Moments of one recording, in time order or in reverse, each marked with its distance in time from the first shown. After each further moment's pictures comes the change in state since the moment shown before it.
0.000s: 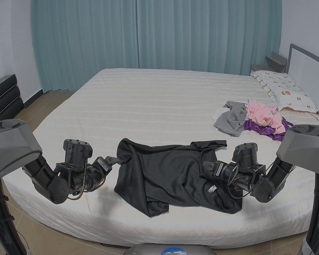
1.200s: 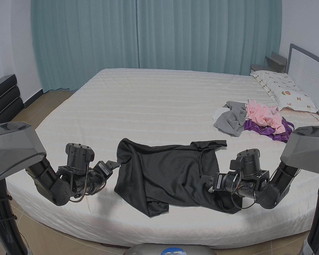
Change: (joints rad) left arm 0.001 0.036 0.009 -0.009 0.000 0.000; right arm 0.024 -0.047 0.105 0.004 0.086 -0.192
